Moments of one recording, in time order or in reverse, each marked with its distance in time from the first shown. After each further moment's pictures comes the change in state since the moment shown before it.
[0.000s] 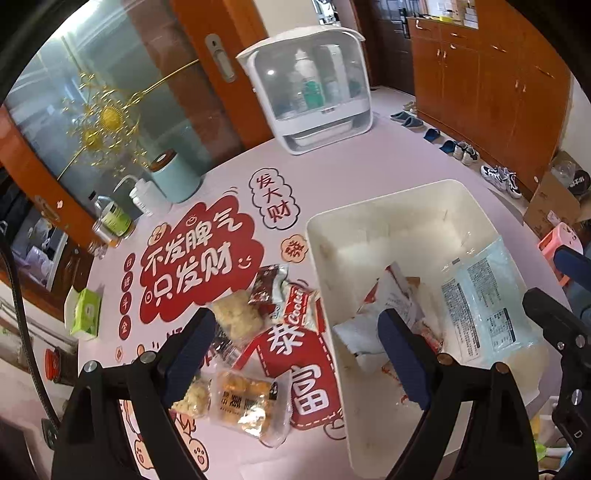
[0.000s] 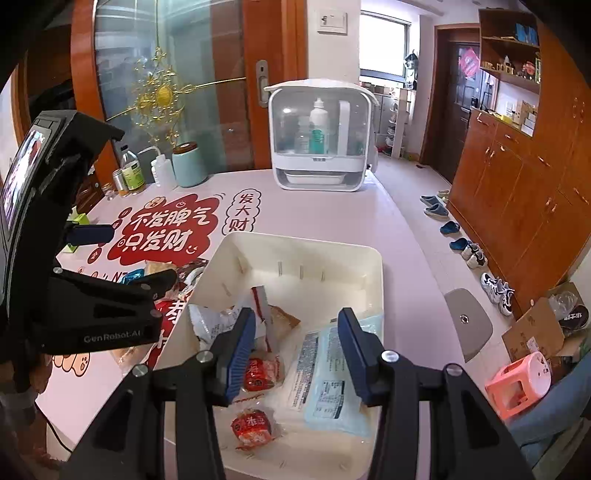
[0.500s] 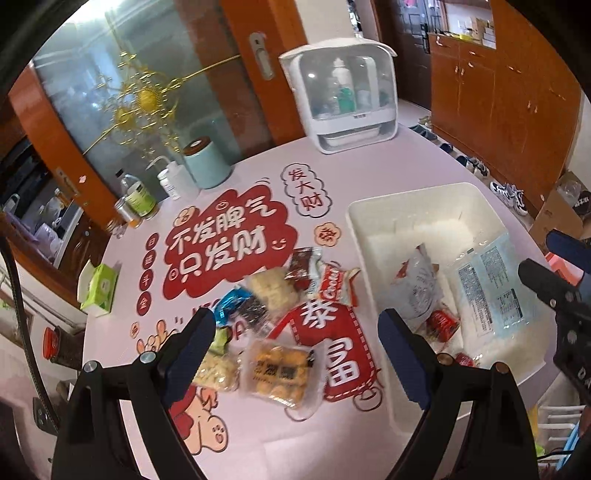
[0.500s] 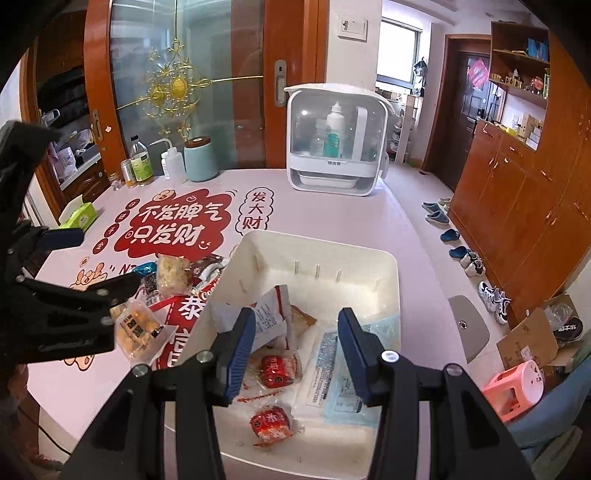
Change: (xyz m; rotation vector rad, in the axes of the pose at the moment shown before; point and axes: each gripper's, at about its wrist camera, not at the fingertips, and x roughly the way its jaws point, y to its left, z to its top) left arm -0.036 0.057 -0.045 -0.079 -0.030 0.018; right arm -0.010 0.037 0.003 -0.042 -0.004 -0.017
